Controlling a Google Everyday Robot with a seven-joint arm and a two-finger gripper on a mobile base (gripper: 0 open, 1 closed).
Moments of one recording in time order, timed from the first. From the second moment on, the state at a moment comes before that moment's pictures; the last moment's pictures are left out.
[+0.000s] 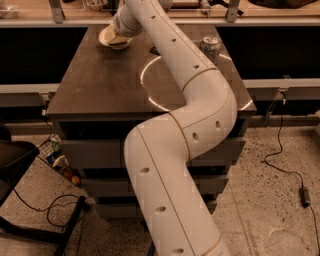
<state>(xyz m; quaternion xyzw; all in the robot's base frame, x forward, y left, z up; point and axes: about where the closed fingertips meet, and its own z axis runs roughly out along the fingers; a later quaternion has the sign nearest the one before) 0.915 0.125 0.891 -0.23 0.87 0.17 0.39</state>
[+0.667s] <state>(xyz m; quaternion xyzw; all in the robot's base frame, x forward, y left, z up) 0.916 0.129 0.885 -0.23 0.88 0.17 0.39</state>
